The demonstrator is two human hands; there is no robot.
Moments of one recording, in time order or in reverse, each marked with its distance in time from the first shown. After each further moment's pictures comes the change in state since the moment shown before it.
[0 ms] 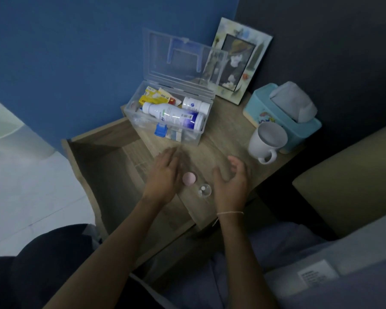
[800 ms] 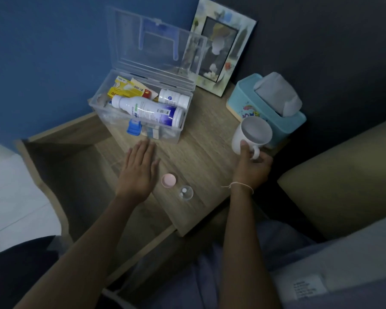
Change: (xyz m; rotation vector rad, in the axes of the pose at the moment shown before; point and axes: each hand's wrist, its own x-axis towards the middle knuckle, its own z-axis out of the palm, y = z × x) left_hand 0.019 -0.021 0.023 0.087 0.024 -0.036; right_hand 0.091 0.034 -0.013 0.304 0.413 0.385
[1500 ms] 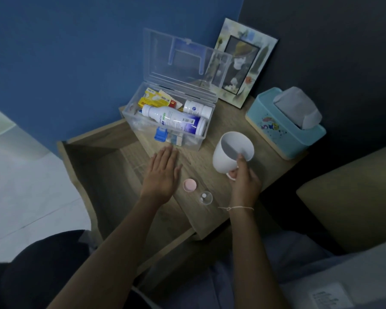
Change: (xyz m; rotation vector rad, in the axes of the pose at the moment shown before) left_hand 0.000 -0.003 0.000 0.023 -0.054 -0.018; right_hand -0.063 0.002 -0.002 0.021 -0.387 0.175
